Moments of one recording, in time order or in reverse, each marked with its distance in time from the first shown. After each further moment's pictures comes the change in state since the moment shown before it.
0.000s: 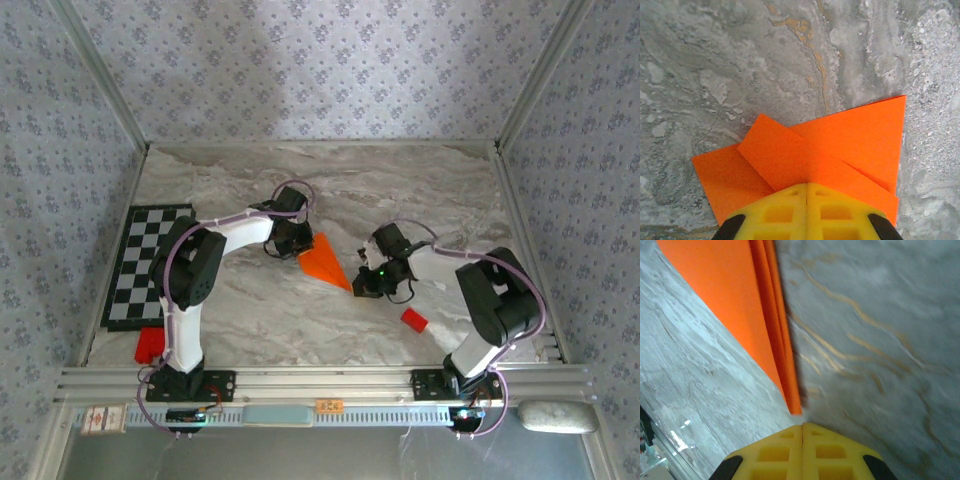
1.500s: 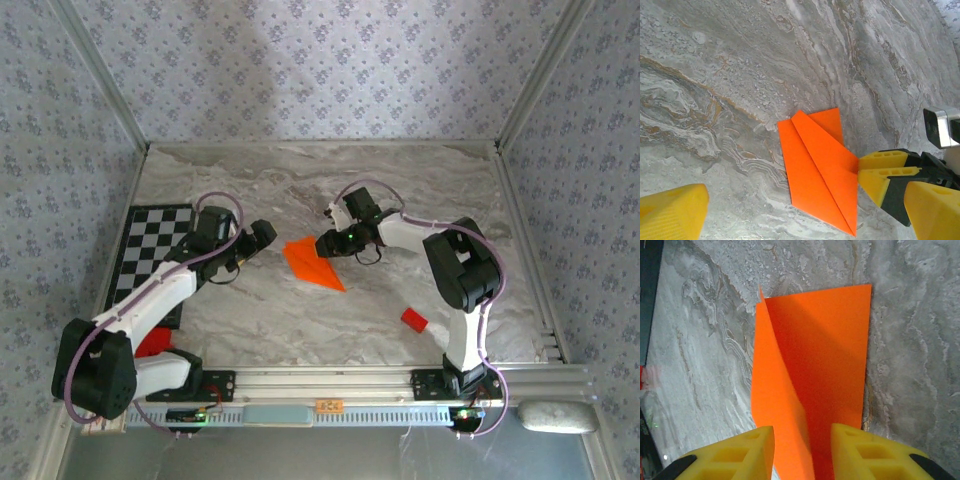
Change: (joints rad) left arm 0.198 -0.780 -0.553 0.169 -0.033 0.015; right arm 0.052 0.312 0.442 0.097 -0.029 -0.119
